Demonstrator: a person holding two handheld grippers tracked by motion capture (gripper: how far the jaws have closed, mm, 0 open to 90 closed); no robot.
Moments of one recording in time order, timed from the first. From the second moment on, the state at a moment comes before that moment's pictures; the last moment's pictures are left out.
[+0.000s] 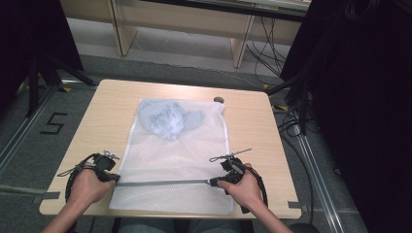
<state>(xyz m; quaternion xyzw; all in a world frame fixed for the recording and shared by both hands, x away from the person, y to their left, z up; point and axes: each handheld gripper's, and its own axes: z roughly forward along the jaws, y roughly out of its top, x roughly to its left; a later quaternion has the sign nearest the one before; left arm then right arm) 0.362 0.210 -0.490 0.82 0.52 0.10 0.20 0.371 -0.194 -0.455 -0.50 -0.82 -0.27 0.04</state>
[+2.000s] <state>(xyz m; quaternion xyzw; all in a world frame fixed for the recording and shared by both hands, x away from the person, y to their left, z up) 0.363 0.211 -0.489 0.83 0.51 0.09 0.20 0.367 -0.221 -0.454 -0.52 -0.81 -0.27 0.04</state>
